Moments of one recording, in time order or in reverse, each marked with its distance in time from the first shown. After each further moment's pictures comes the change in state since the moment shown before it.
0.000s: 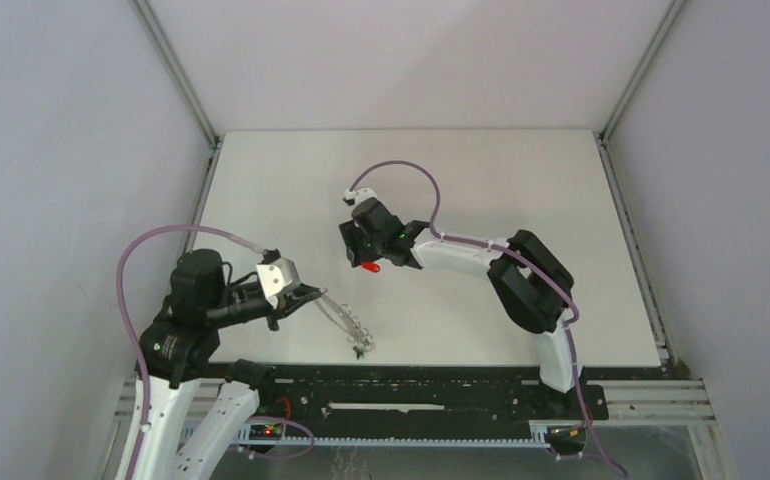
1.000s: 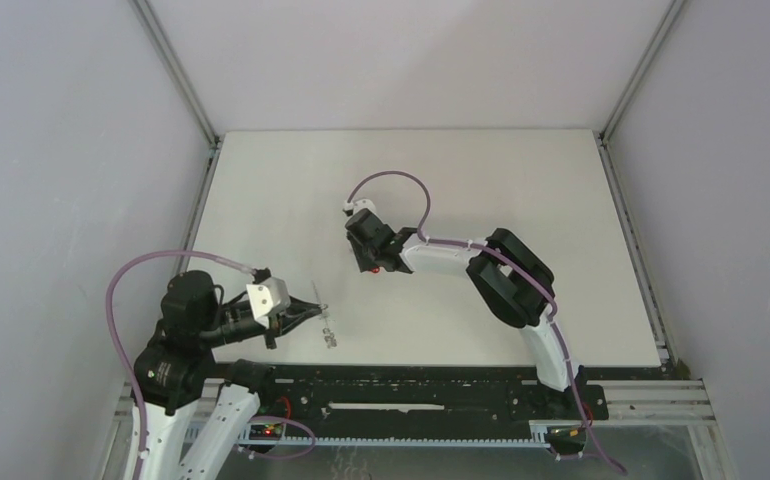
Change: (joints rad) left arm 0.001 -0.152 -0.050 -0.002 0.072 -0.087; right arm 0.031 0.153 0.072 -0.036 0.105 0.014
